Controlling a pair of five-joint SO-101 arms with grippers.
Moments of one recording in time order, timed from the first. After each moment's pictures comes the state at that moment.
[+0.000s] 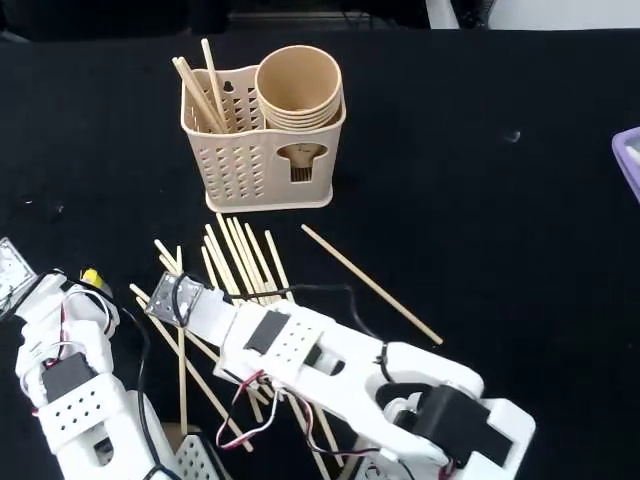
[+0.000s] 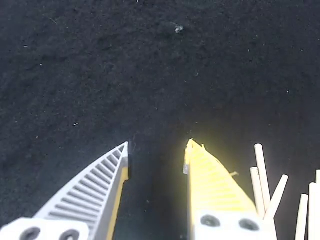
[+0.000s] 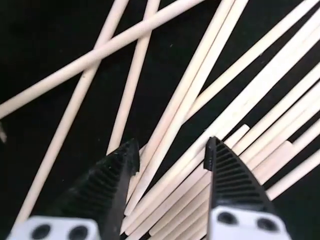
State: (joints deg) left arm -38.5 -76.6 86.9 37.8 8.9; right arm -57.6 -9.3 52.1 39.6 9.7
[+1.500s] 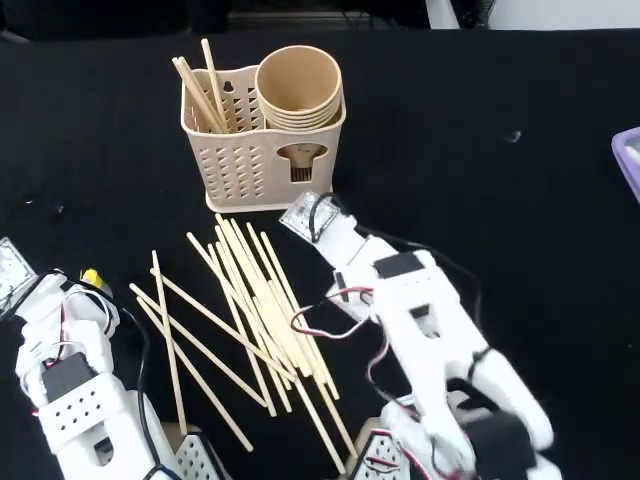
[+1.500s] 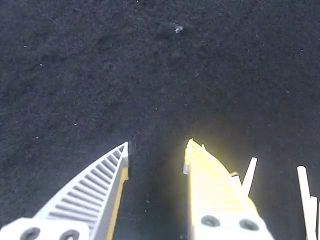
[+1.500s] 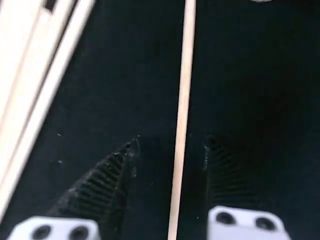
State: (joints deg) left arm -38.5 -76.6 86.9 37.8 8.9; right arm -15.5 -20.9 59.5 43.6 36.2
